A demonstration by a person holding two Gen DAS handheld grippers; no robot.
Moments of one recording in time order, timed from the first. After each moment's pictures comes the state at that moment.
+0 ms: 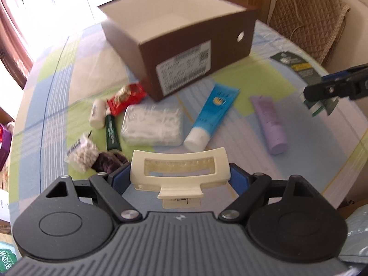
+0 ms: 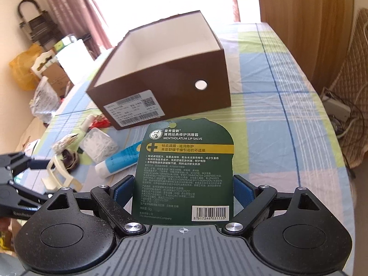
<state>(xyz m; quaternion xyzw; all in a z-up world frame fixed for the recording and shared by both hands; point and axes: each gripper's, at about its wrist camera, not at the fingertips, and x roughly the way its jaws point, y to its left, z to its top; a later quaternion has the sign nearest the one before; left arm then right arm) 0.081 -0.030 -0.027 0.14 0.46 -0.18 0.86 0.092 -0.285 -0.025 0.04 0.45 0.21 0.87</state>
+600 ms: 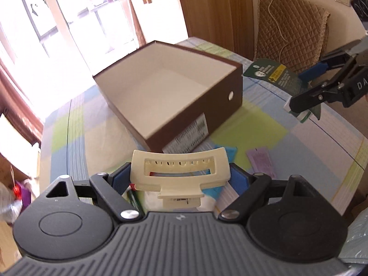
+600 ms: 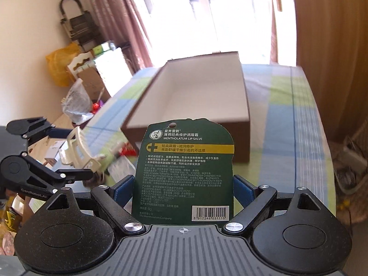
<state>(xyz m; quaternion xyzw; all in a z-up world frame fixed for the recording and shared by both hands) 0.121 -0.054 0.055 0.22 0.36 -0.21 0.88 0.135 -0.280 0.043 0.00 0.39 0.31 0.86</state>
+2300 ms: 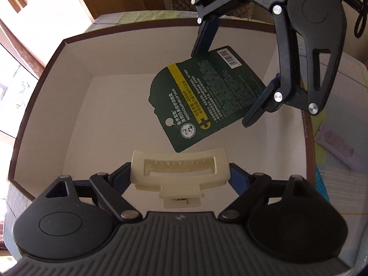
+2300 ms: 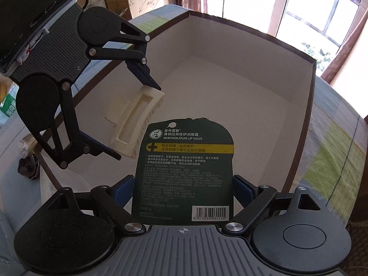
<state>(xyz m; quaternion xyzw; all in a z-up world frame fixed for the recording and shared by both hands) 0.390 -0.096 -0.035 0.39 0.42 -0.46 0.68 0.364 -0.172 -0.043 -0.23 0.49 0.40 0.74</state>
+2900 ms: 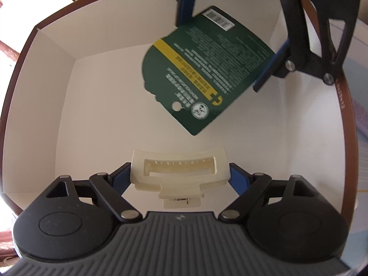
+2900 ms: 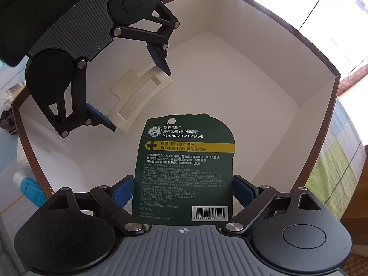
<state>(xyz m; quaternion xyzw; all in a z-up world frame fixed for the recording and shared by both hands) 0.394 -0.100 -0.076 0.47 0.43 -0.45 0.63 0.374 -0.150 -0.057 -0.35 0.48 0.41 0.69</state>
